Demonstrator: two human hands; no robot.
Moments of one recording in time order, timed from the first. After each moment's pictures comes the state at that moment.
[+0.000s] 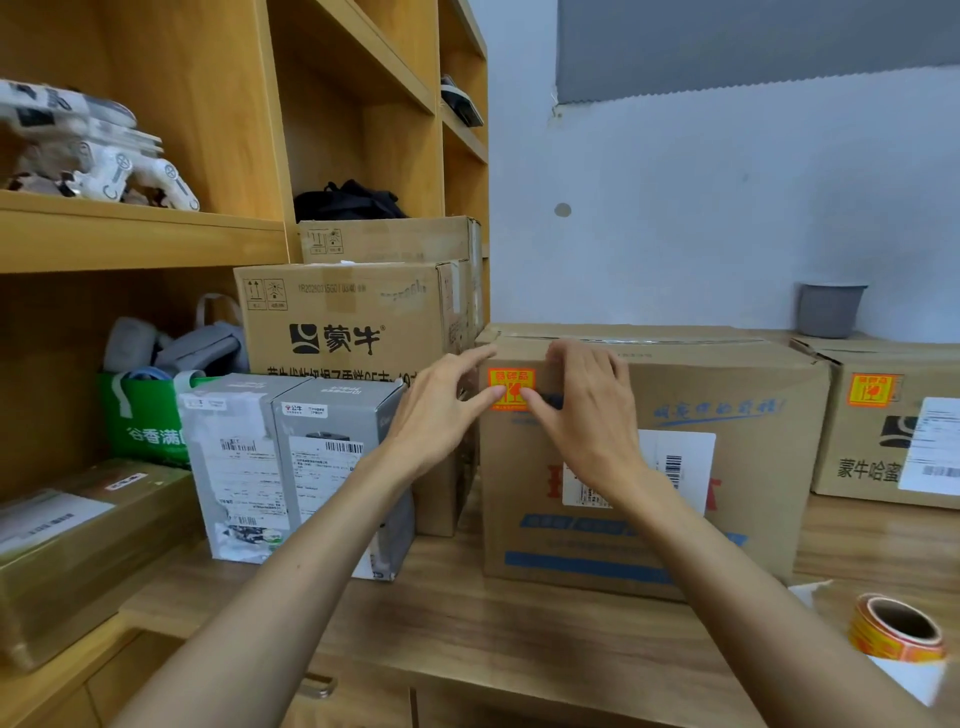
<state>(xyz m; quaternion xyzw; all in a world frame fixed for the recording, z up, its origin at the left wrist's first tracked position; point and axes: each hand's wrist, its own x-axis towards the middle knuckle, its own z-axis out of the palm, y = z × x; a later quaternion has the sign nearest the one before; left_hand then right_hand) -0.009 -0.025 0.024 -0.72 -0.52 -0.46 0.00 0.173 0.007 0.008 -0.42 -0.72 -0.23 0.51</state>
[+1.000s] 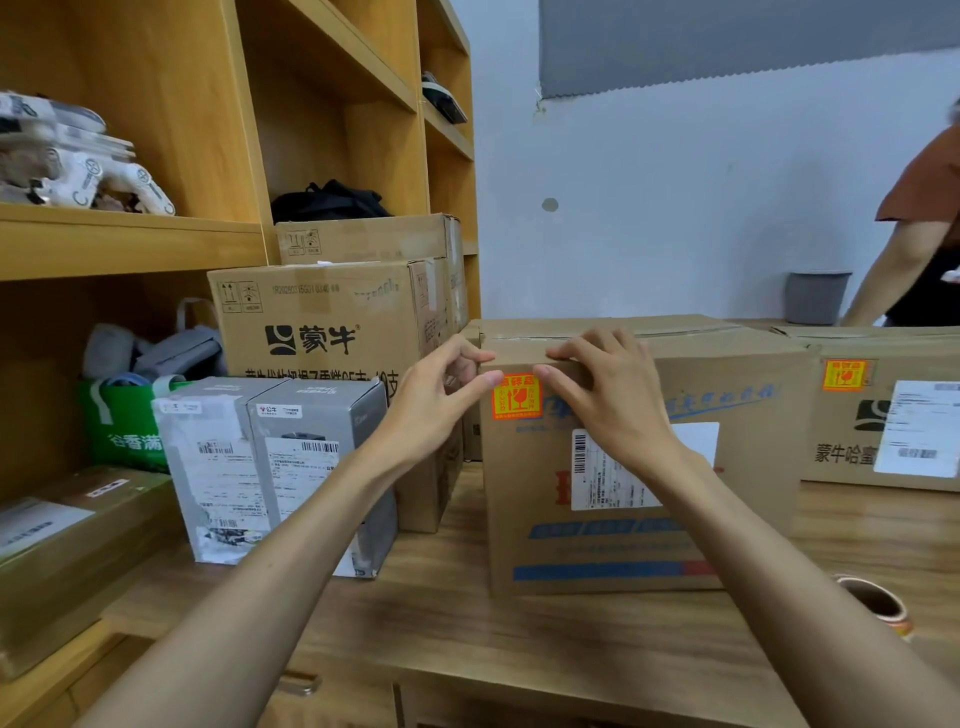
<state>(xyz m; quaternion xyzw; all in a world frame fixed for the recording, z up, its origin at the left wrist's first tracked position) 0.007 -0.023 0.023 -0.75 -0.40 -0.52 -0.10 0.227 0.012 0.020 -0.41 -0.75 -0.16 0.49</state>
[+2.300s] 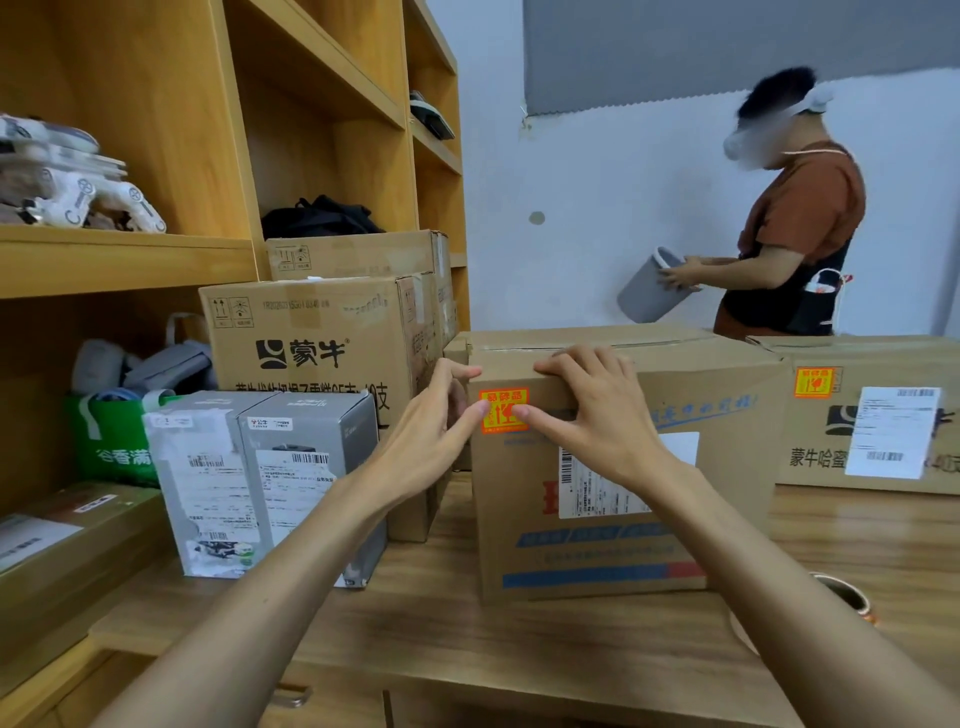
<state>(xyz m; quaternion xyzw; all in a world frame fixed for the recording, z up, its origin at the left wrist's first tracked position) 0.018 -0.043 0.014 -0.78 -0.45 -0.43 -0.02 0.241 -0.010 0.019 -0.39 -0.78 -0.18 0.45</state>
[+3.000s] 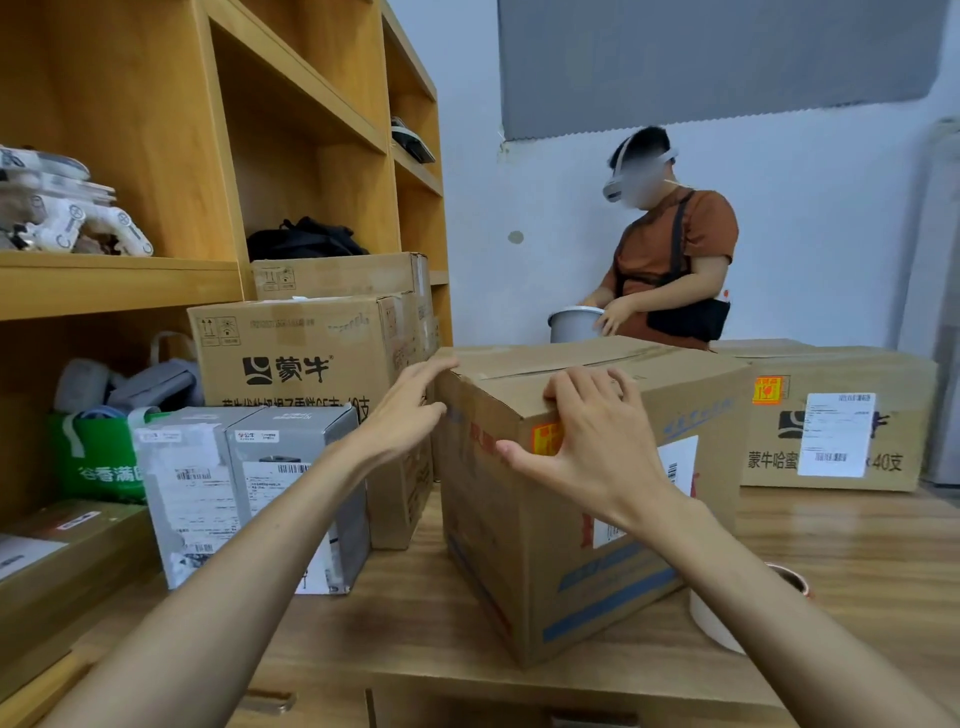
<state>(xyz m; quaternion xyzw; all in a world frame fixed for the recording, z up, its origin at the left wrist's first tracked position) 0.018 -0.030 0.048 -0.76 -0.54 -0.35 -0.11 0.252 -0.084 0.024 -0.46 -0.74 -0.26 0.41</state>
